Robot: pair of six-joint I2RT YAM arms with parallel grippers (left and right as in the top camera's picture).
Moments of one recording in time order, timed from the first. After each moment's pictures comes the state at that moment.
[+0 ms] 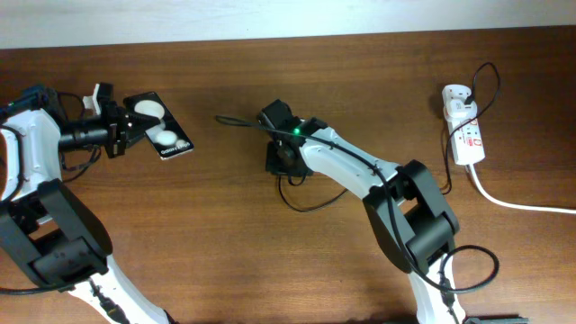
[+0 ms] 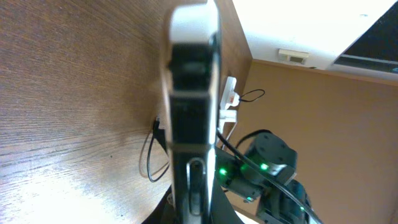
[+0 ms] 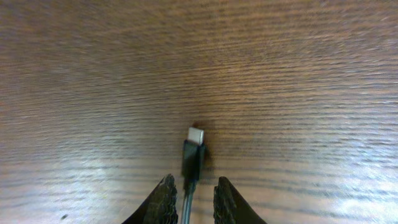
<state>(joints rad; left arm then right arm) 0.44 2.10 1.77 -1.29 1.12 0.00 0.62 2.18 1.60 -0.70 -0.03 0.73</state>
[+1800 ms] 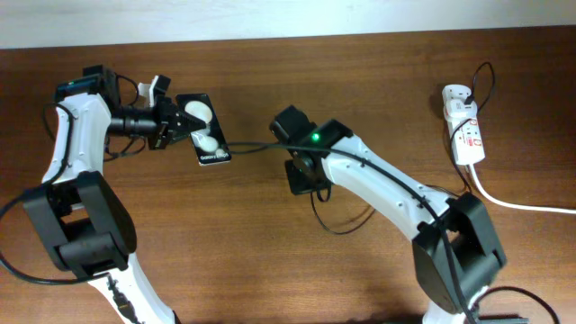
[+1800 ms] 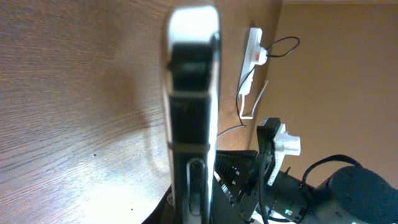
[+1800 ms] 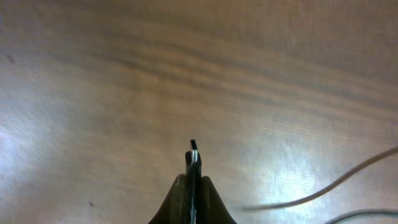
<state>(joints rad) 0.22 2.10 1.77 -1.28 1.04 0.04 0.64 1.90 1.47 -0.97 0.05 0.46</state>
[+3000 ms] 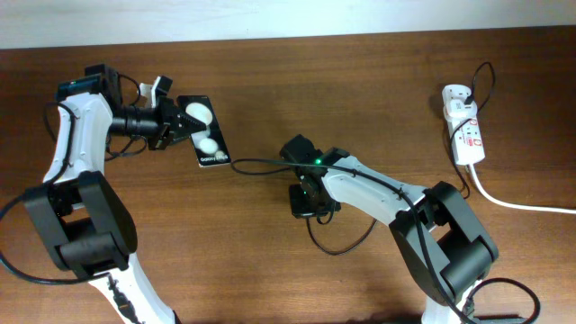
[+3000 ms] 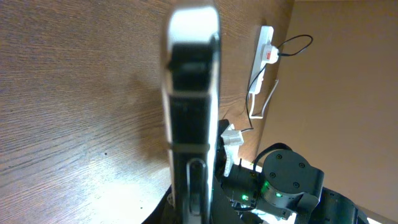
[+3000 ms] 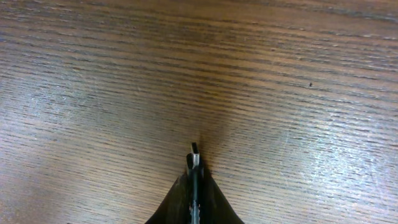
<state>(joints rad) 0.21 2.10 1.77 -1.27 1.00 0.05 0.64 1.95 1.23 -0.75 -0.13 0.55</state>
